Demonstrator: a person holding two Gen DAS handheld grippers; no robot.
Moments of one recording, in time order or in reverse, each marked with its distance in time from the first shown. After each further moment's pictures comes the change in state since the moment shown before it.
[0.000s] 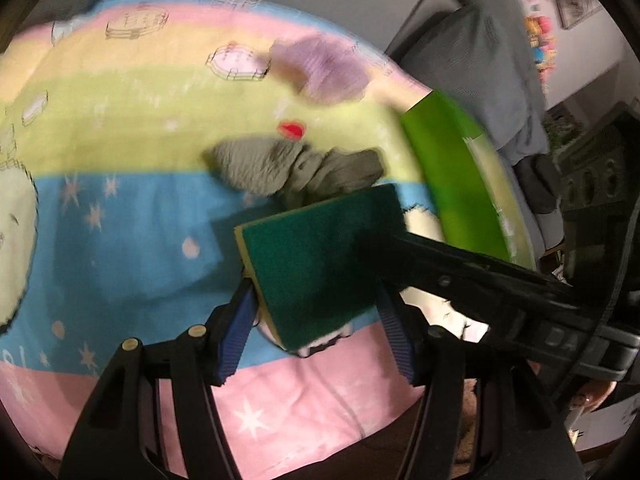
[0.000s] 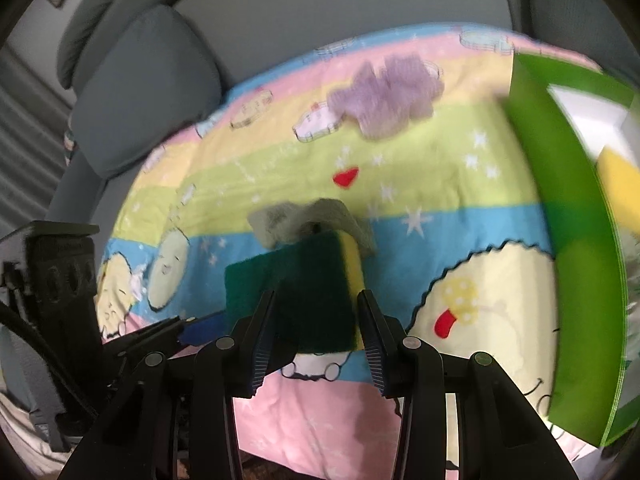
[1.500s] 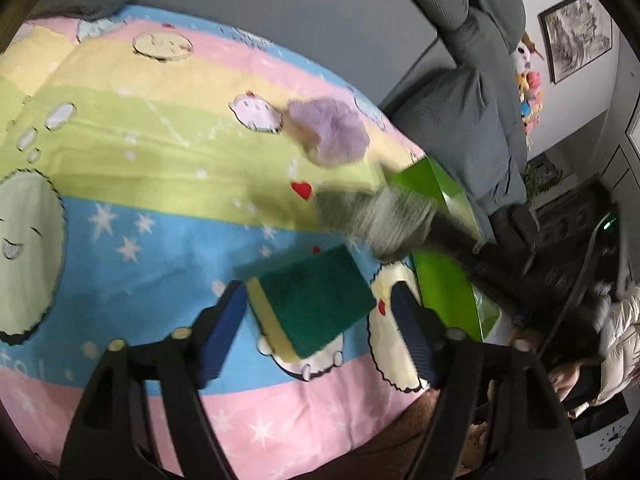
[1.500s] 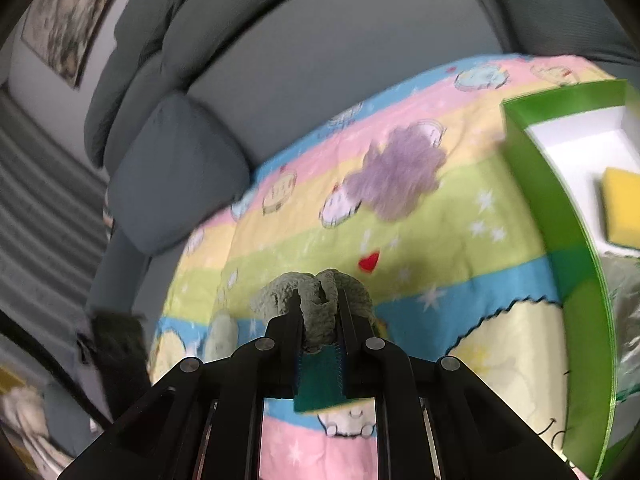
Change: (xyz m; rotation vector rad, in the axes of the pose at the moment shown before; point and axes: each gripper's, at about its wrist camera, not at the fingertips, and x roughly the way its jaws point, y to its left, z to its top) left arm -0.040 0.024 0.011 -0.086 -0.176 -0.099; right arm -0.033 -0.011 0.023 0.088 -0.198 0.184
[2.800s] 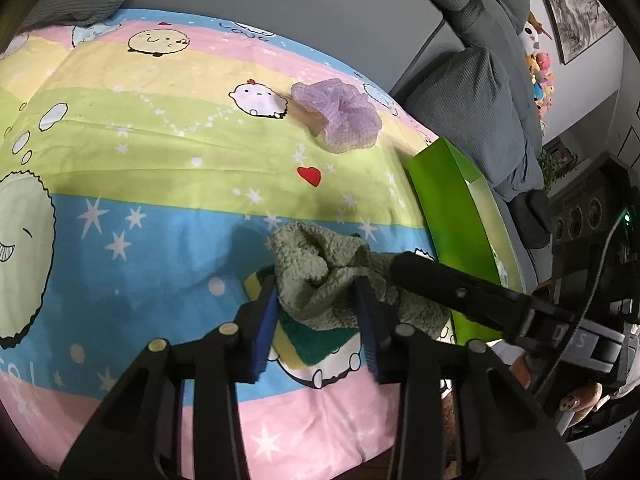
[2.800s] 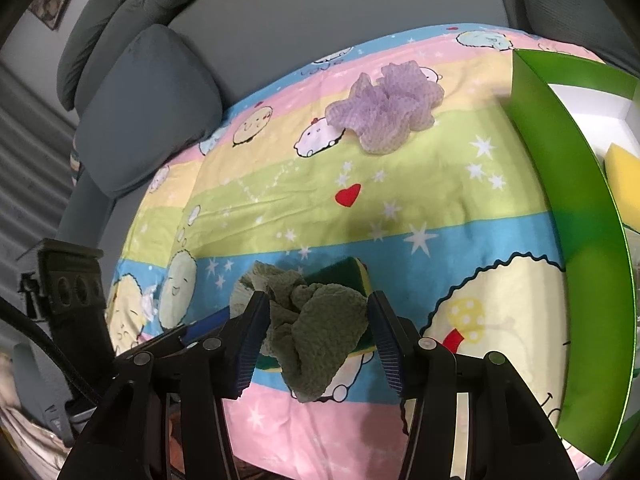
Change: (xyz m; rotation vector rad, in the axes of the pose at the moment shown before) left arm 0.023 -0.009 -0.008 0.053 0.032 0.058; right arm 0.024 0.001 -0.017 -0.056 0.126 -0.137
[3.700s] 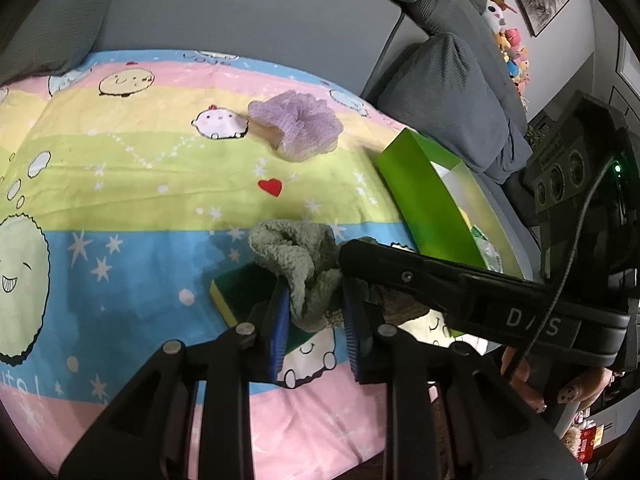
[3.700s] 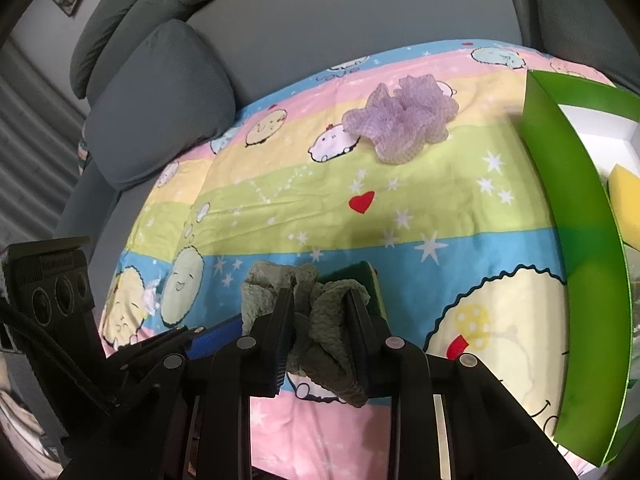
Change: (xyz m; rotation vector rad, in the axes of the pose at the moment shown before) left arm -0.006 -0.034 -0.009 0.138 -0.057 0.009; right arm -0.013 0.009 -0.004 -0.052 -0.045 0.015
